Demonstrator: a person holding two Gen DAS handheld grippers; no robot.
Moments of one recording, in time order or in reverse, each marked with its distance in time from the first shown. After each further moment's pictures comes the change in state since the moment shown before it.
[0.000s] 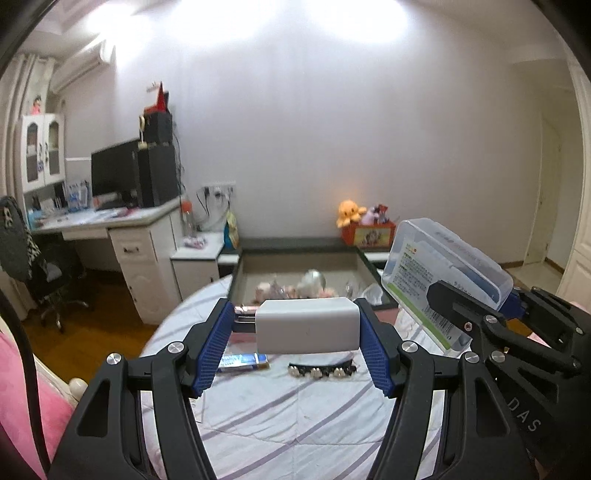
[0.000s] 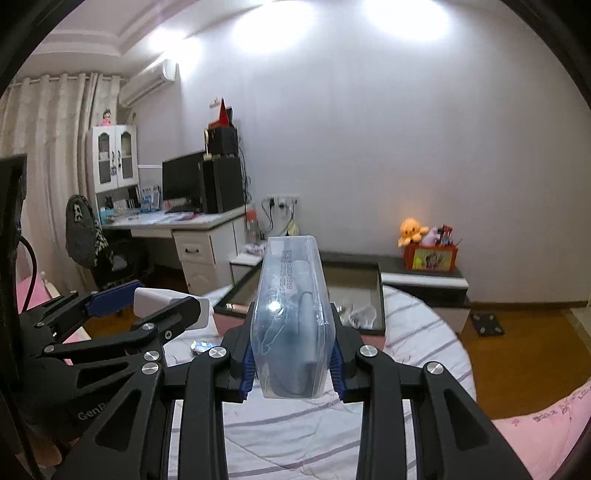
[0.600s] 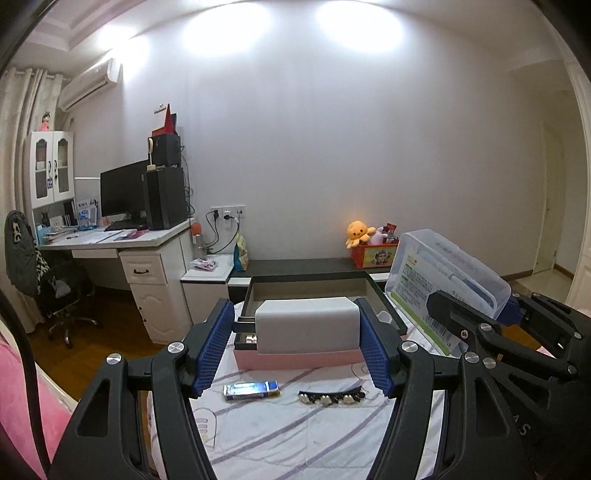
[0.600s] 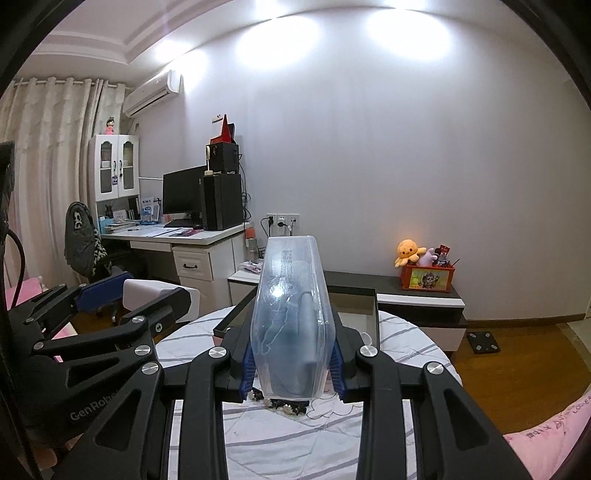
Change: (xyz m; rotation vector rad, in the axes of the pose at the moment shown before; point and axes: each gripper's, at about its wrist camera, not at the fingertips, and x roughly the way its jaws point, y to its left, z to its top) left arm 0.007 -0.001 0.016 0.021 -0.071 0.040; right arm -0.007 0.010 0.014 -0.022 -0.055 -0.013
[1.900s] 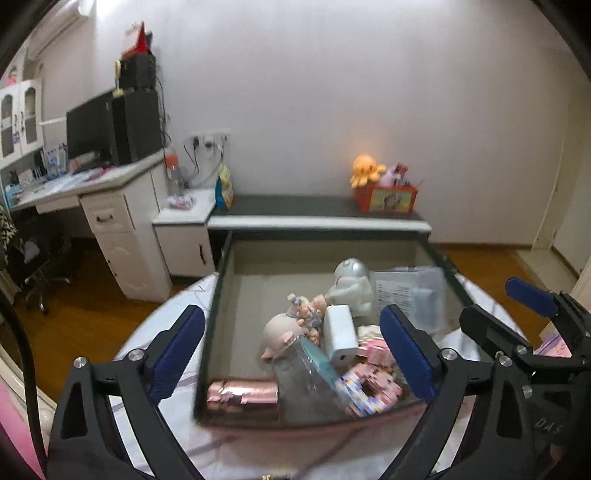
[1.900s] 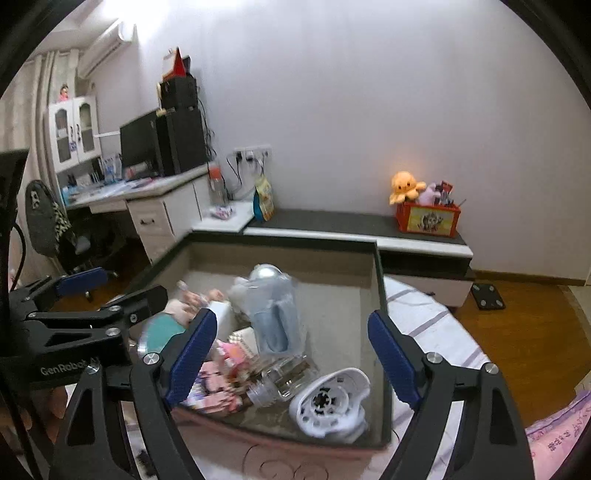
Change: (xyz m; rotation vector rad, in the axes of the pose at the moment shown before) left arm 0.218 0.032 -0.002 -0.046 0.258 -0.060; right arm 0.198 -0.080 -0.018 0.064 0.239 -0.043
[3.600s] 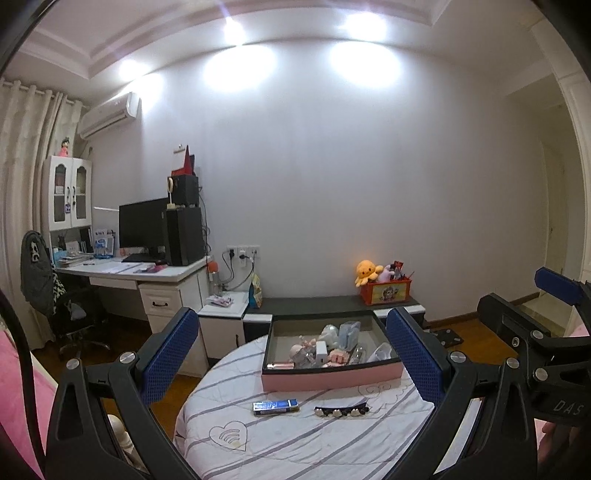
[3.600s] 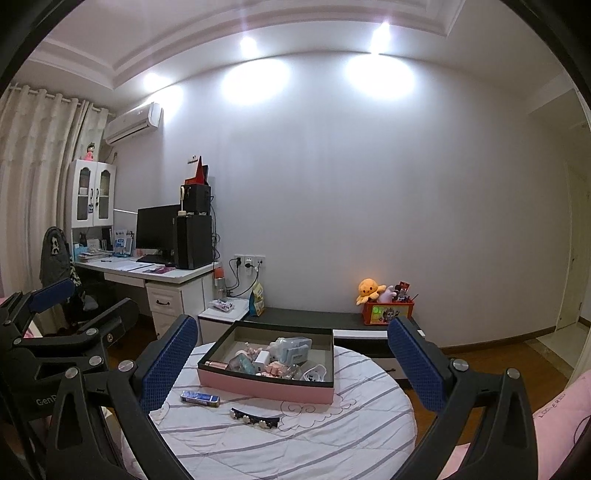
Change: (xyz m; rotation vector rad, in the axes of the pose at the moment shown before) left arm -0.300 -0.030 -0.058 0.038 -0.404 0.095; right arm -0.300 0.070 -0.033 -0.048 -0.395 -0.101
